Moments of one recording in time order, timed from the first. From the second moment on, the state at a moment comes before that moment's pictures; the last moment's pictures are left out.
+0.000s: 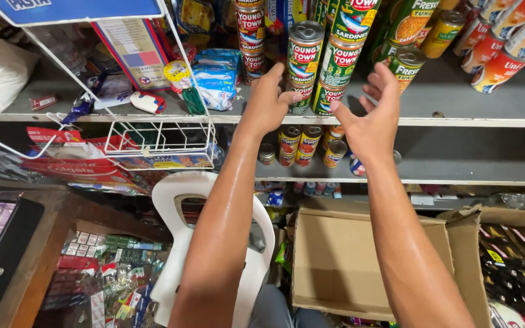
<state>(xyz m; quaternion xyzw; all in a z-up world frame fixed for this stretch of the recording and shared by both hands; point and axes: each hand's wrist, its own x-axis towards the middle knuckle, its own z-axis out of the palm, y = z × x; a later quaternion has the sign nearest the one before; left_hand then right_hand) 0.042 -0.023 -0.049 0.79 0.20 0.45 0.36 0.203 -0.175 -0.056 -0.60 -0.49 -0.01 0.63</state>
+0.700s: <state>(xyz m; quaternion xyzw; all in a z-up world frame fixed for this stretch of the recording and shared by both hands) 0.035 0.064 -0.068 0.42 0.16 0.65 0.61 0.111 -0.020 -0.070 -0.41 -0.56 0.24 0.68</state>
